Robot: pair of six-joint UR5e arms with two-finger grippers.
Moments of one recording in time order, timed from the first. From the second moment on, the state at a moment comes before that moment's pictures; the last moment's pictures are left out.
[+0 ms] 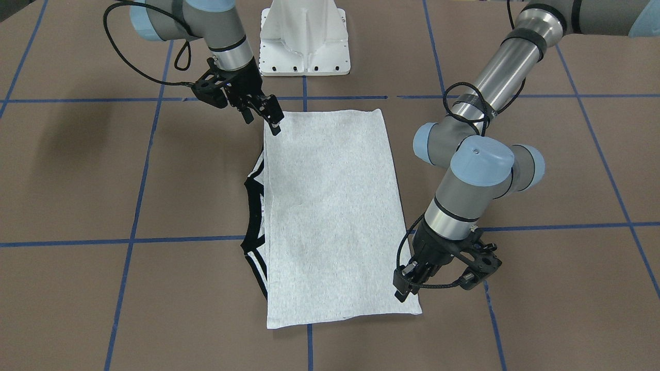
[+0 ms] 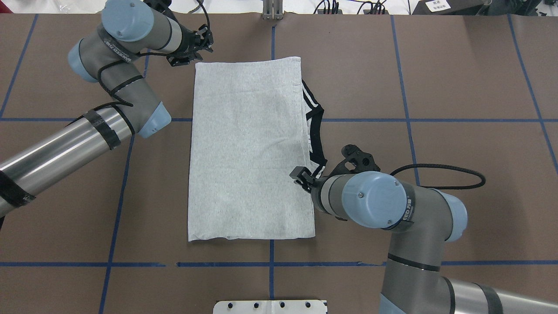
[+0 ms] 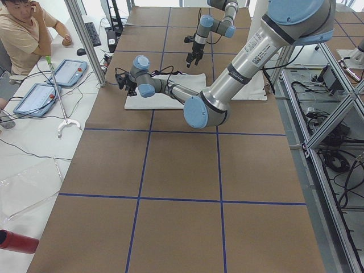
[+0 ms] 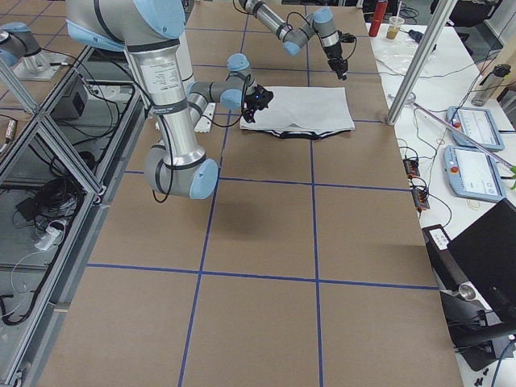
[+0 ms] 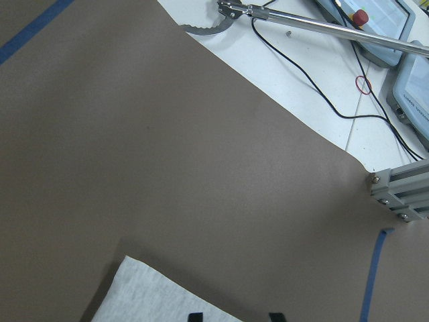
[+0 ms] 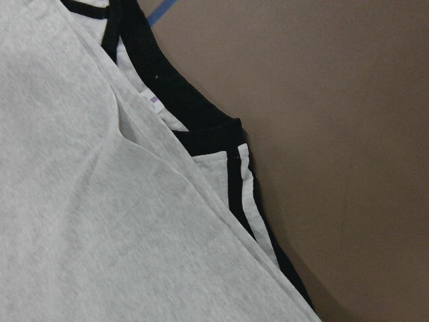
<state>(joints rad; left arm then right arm) -0.86 -2.36 -1.10 -2.37 -1.86 -1.64 0.32 -1.13 1.90 -1.37 1.57 2.07</state>
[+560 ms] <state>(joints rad) -0.86 -2.29 -1.19 -2.37 -1.89 -1.65 0.26 -1.09 1.81 -1.38 1.55 2.16</state>
